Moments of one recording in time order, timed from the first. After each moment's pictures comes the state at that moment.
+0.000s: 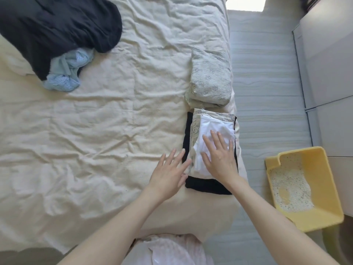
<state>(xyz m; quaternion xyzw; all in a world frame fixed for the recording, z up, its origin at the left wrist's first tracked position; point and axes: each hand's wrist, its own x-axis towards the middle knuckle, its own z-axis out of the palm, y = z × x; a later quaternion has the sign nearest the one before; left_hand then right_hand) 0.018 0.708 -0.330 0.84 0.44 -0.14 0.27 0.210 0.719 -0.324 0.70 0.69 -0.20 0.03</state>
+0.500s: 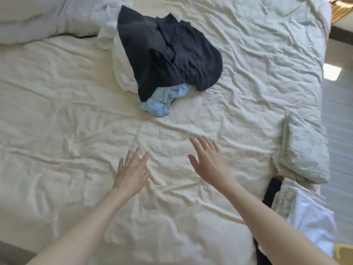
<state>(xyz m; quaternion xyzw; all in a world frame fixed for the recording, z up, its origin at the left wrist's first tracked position) -0.308 0.800 -0.375 0.62 0.73 -0.10 0.27 -0.078 0.889 -0.333 0.52 0.82 -0.21 0.07</state>
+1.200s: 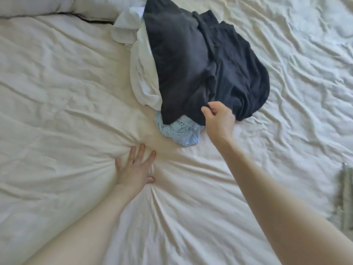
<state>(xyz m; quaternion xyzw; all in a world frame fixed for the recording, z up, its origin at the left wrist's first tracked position) -0.398 0.919 -0.495 0.59 0.72 -0.19 0.32 -0.237 1.088 -0.399 0.67 0.64 -0.30 -0.21</state>
